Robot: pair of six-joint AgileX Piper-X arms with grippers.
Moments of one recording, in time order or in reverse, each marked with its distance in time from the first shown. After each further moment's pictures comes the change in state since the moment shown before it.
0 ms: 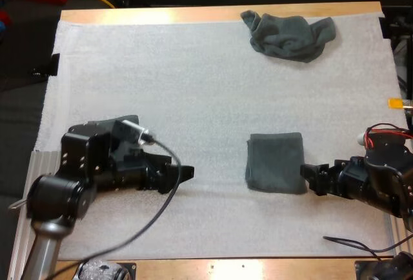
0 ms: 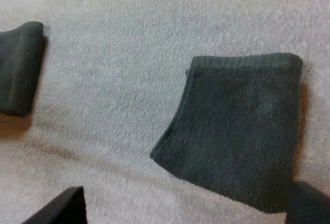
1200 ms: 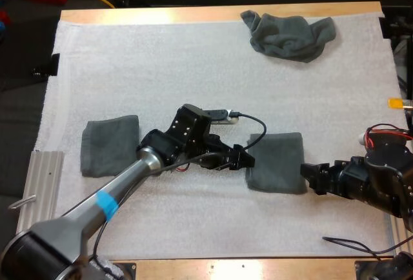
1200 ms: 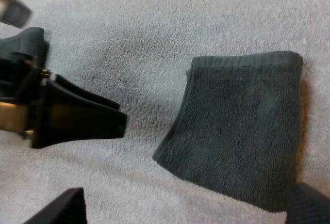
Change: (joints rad) left arm -0.366 0.649 0.034 -0.567 -0.167 -0.364; right arm 0.000 0.000 0.000 0.000 0.000 0.033
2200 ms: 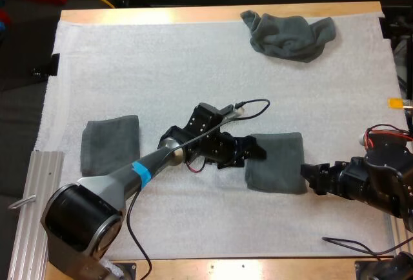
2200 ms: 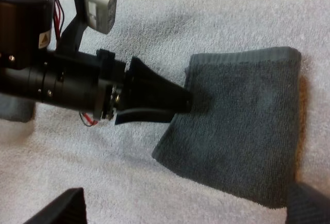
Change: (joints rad) left arm 0.000 0.274 -0.047 -0.254 0.109 -0.323; right arm 0.000 0.000 0.000 0.007 0.000 0.011
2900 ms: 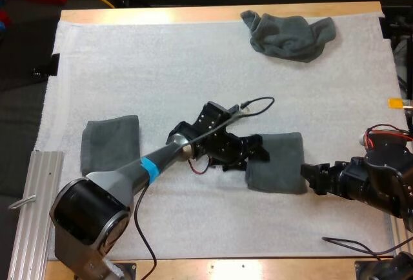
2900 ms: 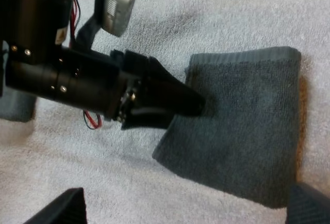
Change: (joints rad) left arm -0.044 0.043 -0.067 0.104 -0.009 -0.067; right arm 0.000 0.000 0.000 0.000 0.000 0.000
